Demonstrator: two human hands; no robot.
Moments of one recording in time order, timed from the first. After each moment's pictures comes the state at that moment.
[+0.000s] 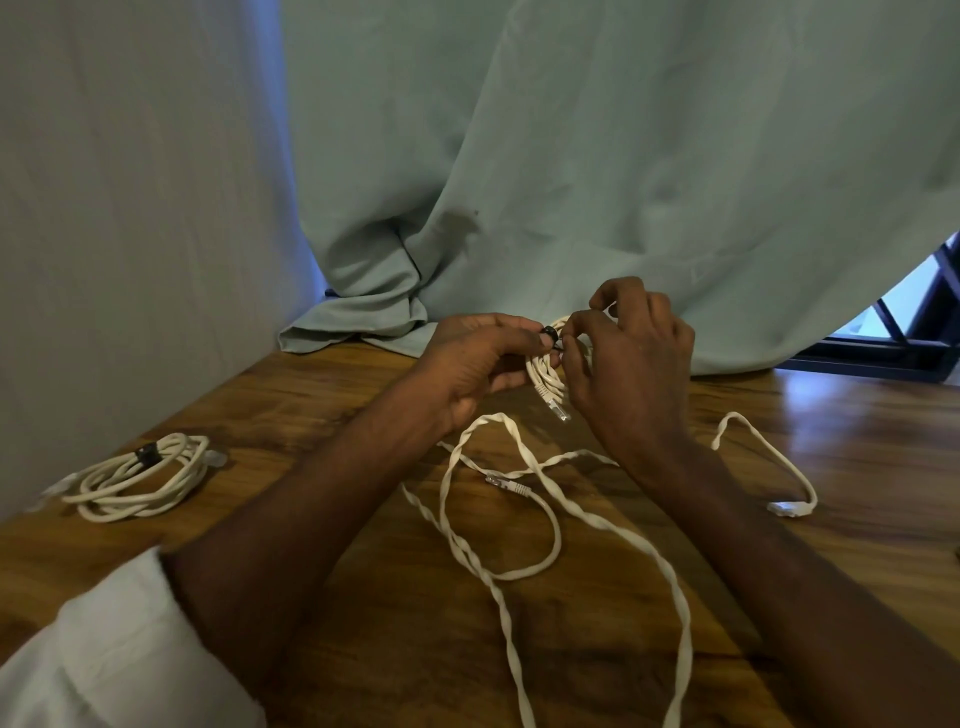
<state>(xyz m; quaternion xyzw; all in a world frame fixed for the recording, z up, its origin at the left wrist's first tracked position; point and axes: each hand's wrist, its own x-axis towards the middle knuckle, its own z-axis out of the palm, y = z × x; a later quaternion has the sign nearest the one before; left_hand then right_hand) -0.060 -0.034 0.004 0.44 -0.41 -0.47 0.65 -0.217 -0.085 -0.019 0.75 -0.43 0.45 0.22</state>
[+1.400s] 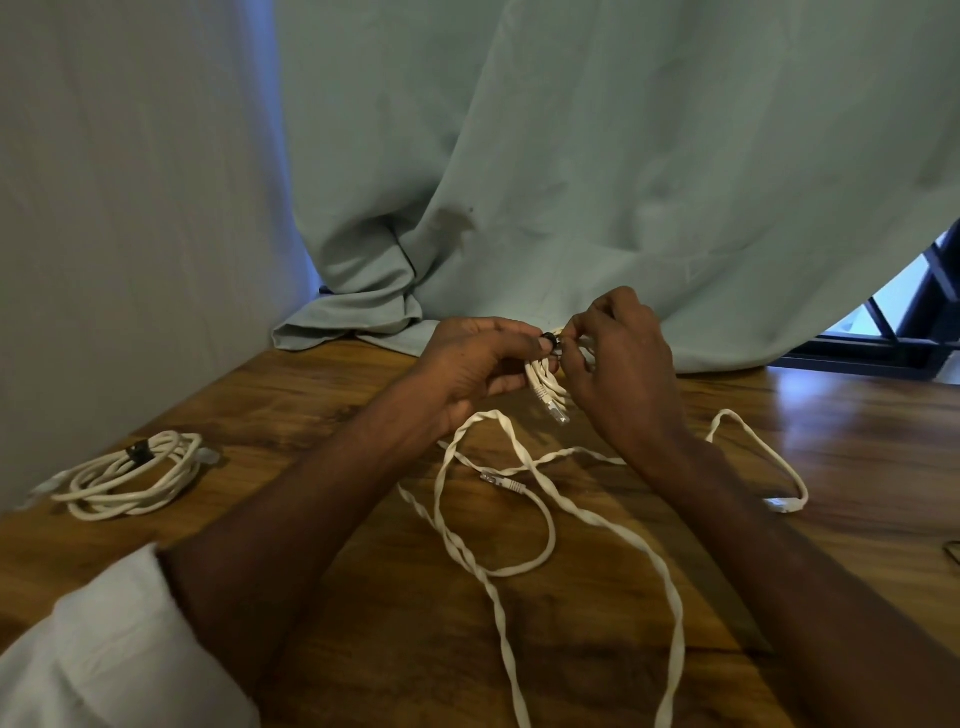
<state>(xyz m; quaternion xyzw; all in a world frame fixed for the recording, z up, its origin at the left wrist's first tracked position) -0.060 -0.038 -0.002 0.45 -0.42 -0.47 0.64 -0.220 -0.095 -0.019 0.79 -0.40 0.46 0.13</state>
